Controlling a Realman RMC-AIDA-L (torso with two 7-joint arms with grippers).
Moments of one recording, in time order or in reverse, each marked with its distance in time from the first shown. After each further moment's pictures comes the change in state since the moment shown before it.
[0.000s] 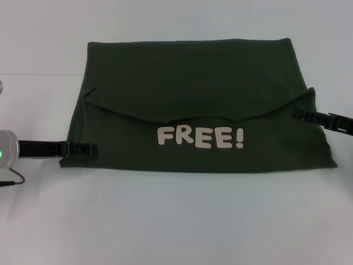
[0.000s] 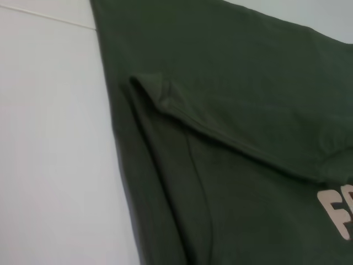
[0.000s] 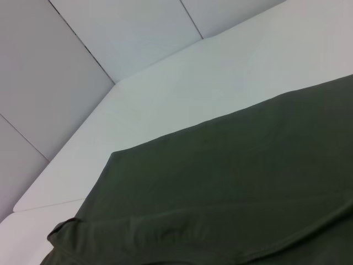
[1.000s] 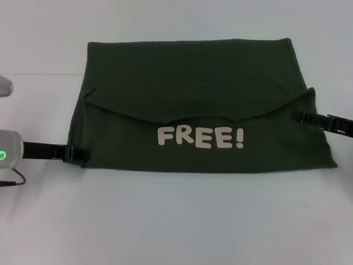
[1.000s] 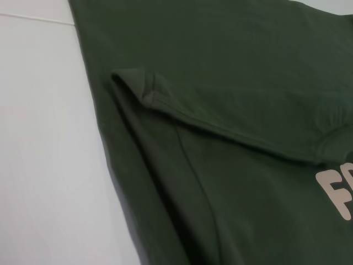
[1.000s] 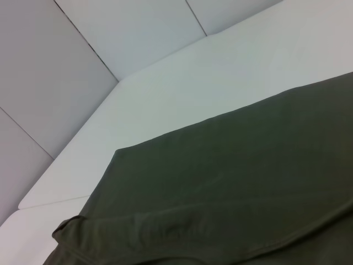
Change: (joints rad) left arm -0.007 -0.003 0.051 0.018 0.026 -0.001 0.017; right arm -0.003 0.002 -0.002 0.000 0.000 -0.011 0.000
